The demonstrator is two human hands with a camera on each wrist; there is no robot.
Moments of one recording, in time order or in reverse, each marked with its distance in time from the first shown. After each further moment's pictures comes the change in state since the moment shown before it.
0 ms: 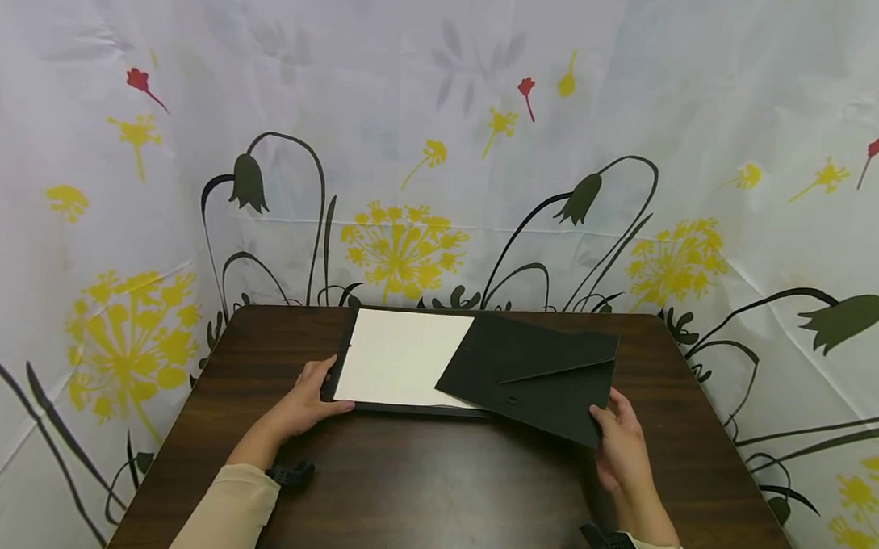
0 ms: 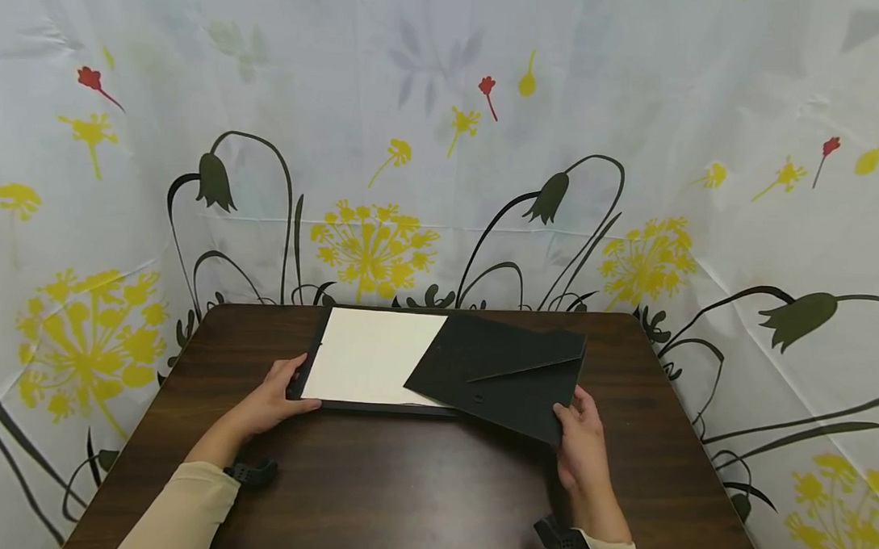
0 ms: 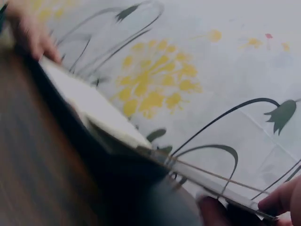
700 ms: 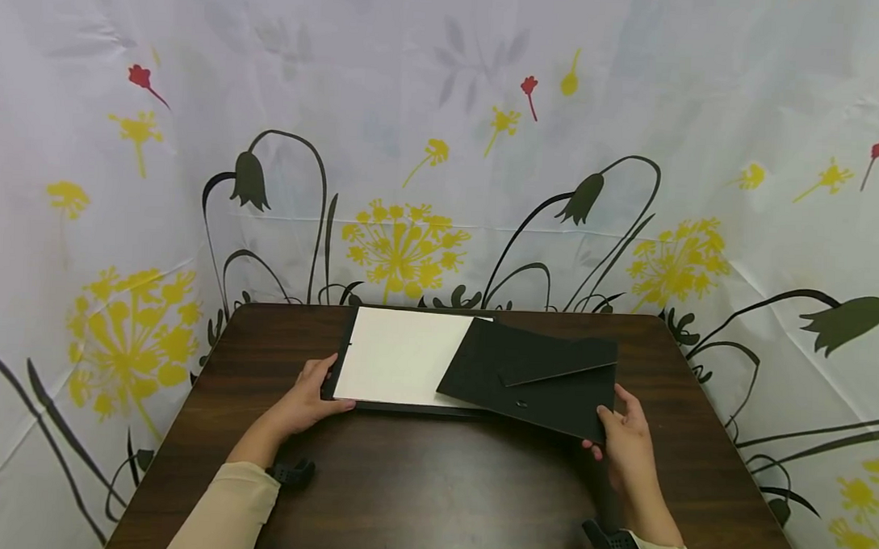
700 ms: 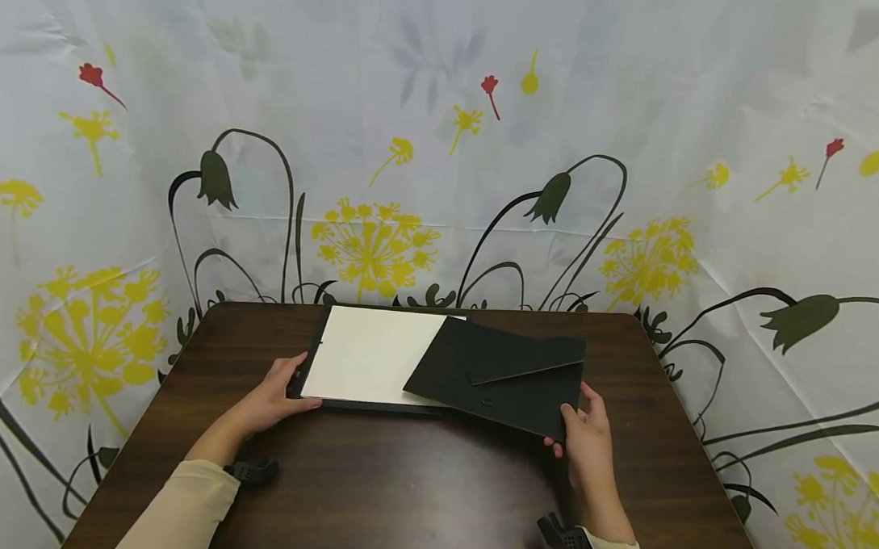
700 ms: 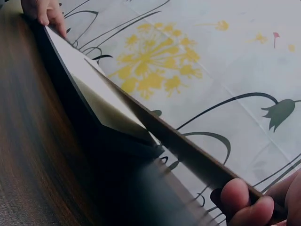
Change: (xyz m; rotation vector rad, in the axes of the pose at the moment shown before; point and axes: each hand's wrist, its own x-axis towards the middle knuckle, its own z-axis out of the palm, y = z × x) left_hand -0.002 0.002 -0.001 -0.002 0.002 0.003; right_hand 0.003 -0.009 -0.008 -0.348 0.125 0.073
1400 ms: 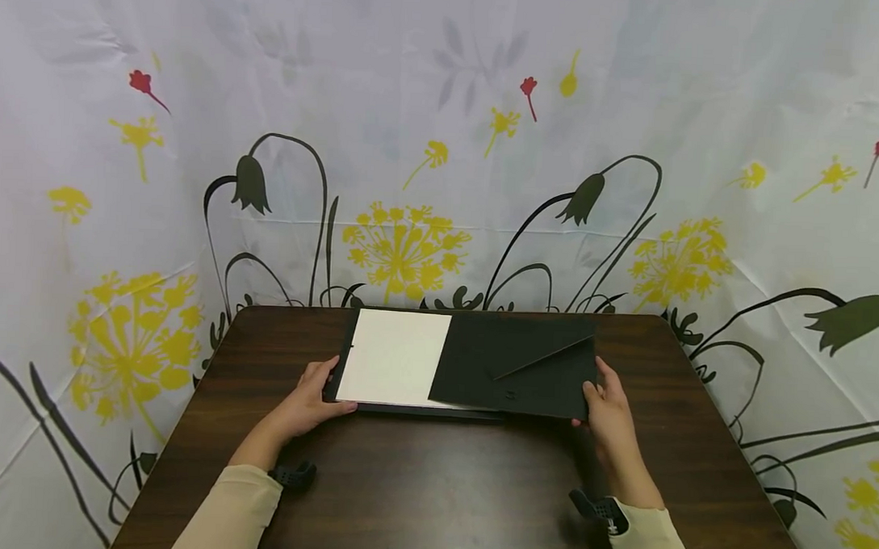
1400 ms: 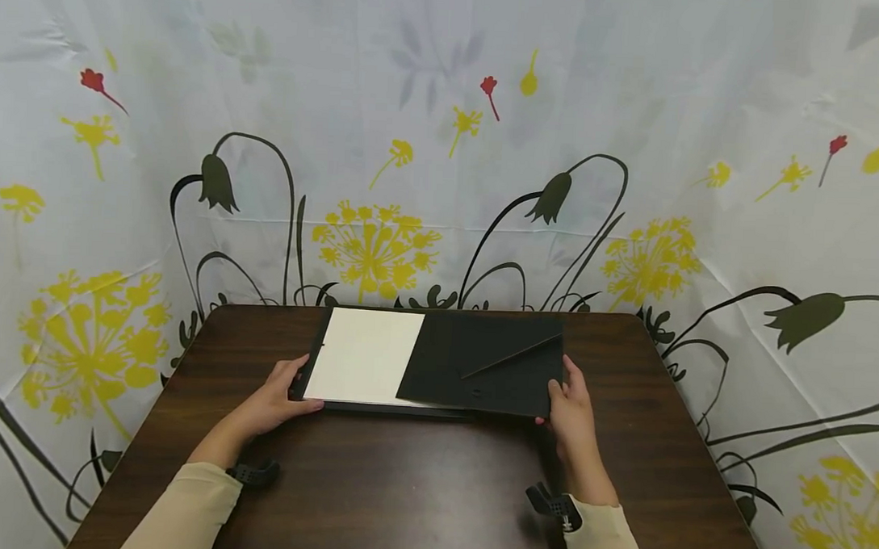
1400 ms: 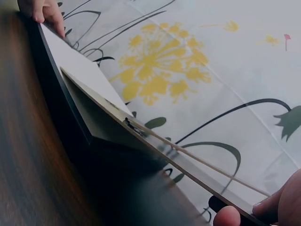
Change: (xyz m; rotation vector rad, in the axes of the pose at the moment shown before) left_hand 0.000 0.001 -0.001 -0.002 -0.003 -0.009; right_hand 0.037 -0.009 0.023 -0.086 -0.070 -0.030
